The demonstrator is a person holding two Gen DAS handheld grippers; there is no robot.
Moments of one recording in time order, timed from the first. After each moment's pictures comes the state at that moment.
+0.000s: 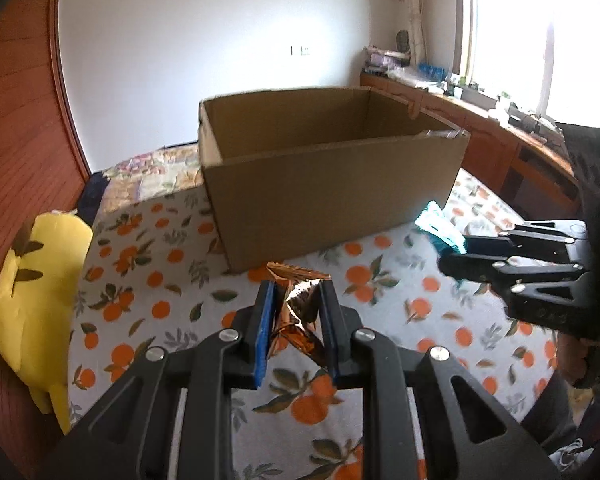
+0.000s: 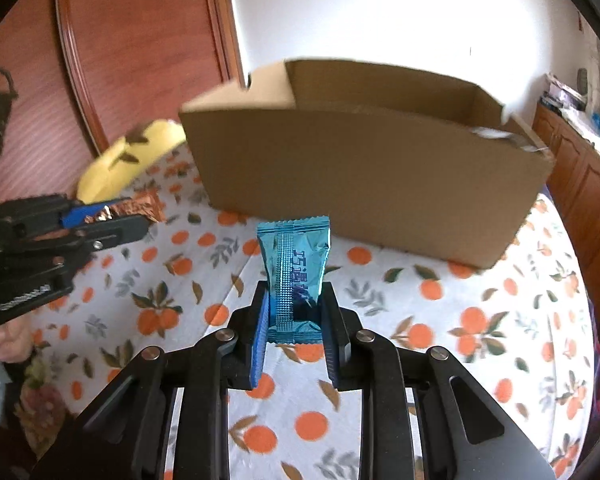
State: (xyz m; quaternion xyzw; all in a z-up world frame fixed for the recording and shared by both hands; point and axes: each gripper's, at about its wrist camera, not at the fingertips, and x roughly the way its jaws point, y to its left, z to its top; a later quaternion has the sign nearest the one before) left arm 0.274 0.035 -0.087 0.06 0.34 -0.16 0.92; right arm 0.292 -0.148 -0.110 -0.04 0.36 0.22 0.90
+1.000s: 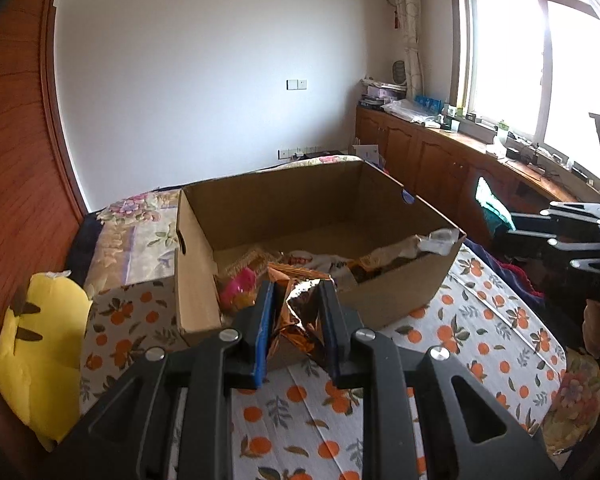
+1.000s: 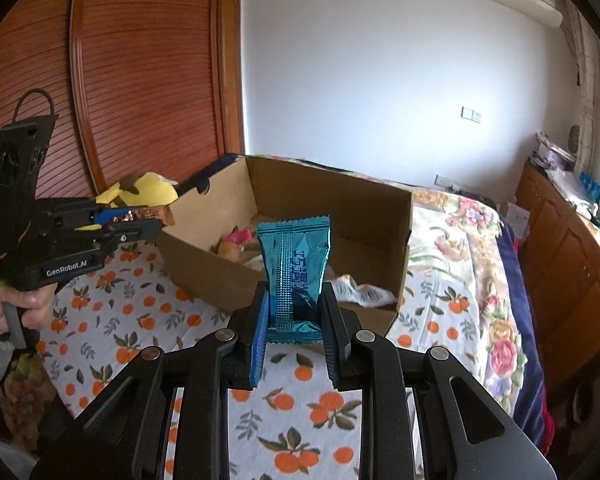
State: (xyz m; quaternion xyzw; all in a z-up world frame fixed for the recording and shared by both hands) left arm 0.334 0.000 -0.018 0.05 0.29 -0.17 0.94; right arm 0.316 -0.213 -0.013 -0.09 0.29 0.23 0.93
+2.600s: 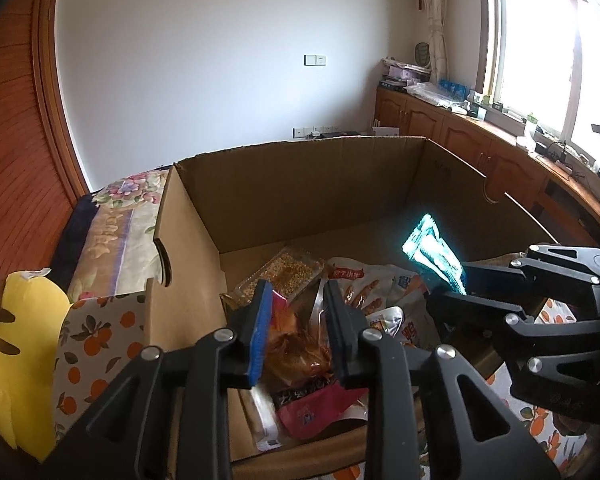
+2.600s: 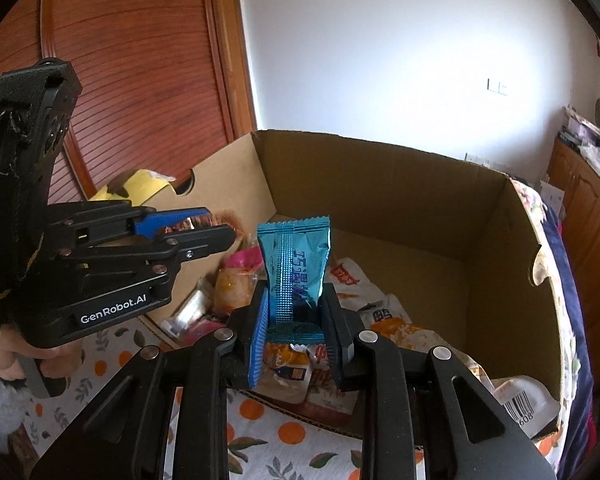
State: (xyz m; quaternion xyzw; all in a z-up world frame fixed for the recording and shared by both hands) left arm 0.444 -0.002 -0.071 0.04 0.34 -0.14 0.93; right arm 0.424 -0.145 -0.075 -0.05 0.32 0.25 0.91
